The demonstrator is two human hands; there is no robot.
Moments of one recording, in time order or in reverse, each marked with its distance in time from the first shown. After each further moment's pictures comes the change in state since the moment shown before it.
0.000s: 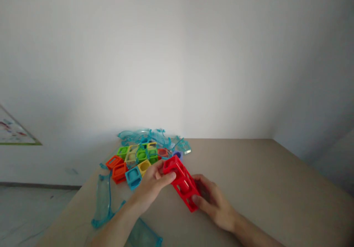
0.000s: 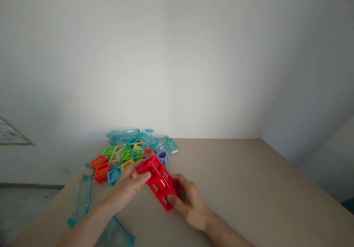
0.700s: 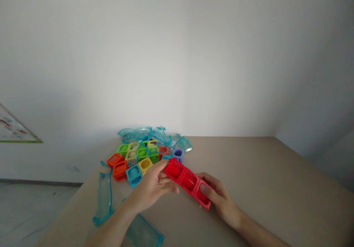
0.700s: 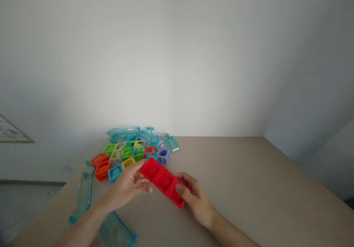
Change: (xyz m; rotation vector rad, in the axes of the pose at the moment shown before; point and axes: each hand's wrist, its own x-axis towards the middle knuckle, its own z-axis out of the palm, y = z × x) left_hand -0.004 0.000 -0.011 0.141 -0.174 -0.008; right_hand 0.000 0.007 0.000 0.275 0.086 0.068
